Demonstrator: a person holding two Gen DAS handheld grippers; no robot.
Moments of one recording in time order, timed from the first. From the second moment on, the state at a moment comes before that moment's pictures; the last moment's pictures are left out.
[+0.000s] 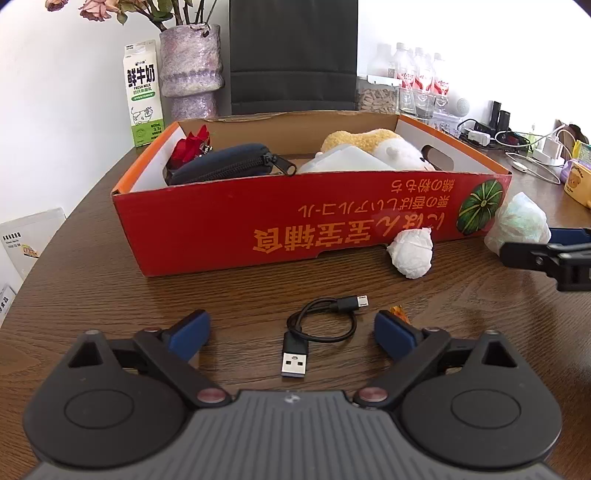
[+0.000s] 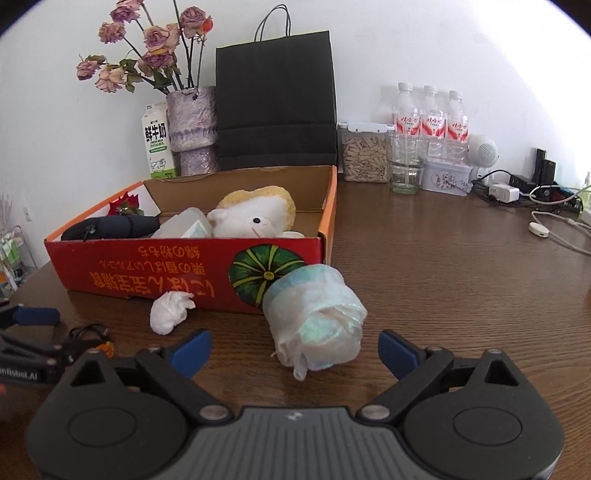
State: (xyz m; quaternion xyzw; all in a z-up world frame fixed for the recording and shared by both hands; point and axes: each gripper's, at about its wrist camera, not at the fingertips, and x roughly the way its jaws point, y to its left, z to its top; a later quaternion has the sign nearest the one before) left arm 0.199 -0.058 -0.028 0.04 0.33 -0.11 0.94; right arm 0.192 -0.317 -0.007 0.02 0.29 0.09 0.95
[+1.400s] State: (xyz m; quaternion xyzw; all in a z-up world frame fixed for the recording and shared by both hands) left arm 0.261 -0.056 0.069 -0.06 0.13 -0.04 0.99; right arm 0.247 -0.248 0.067 0.07 0.14 0.14 0.98
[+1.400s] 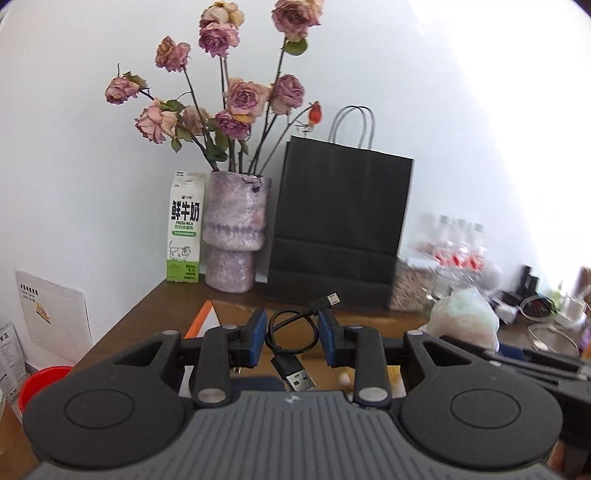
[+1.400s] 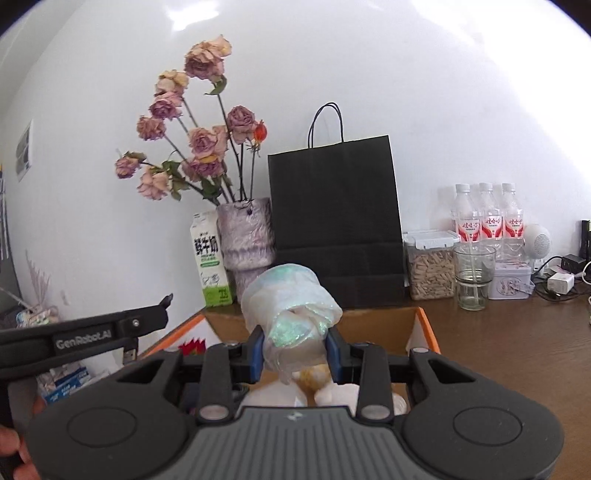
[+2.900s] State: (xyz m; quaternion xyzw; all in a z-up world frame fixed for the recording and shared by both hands) left arm 0.253 -0.044 0.033 -0.06 0.12 0.01 0.99; right arm 0.245 -0.238 0.037 0.02 0.15 0.09 0.98
